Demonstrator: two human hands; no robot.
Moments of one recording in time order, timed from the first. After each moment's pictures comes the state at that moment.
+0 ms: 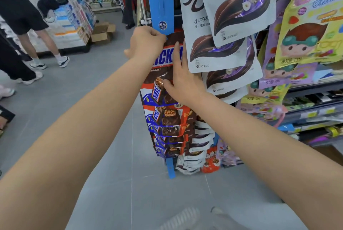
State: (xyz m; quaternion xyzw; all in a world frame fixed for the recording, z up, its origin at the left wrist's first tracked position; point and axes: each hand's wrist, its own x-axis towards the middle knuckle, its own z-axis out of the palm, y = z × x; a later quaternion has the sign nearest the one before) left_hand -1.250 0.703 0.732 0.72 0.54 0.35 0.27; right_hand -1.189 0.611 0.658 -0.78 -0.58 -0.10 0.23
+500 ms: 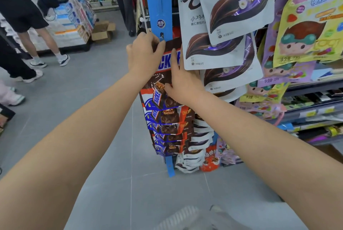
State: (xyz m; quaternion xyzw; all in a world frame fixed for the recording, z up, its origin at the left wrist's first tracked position) left_hand -1.266 0.707 0.693 0.81 0.42 0.39 0.12; right_hand -1.187 0.607 0.655 -0.79 -0.59 -0.07 0.16
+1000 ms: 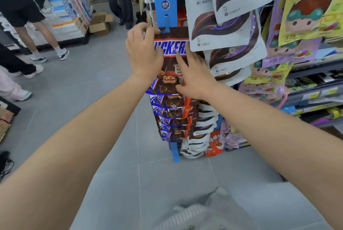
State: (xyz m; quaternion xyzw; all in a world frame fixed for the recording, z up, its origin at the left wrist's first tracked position) left_hand -1.297 0.692 0.663 0.82 0.37 0.43 -0.04; right_hand -1.187 0.581 0.636 -0.77 -0.64 -0.03 0.09
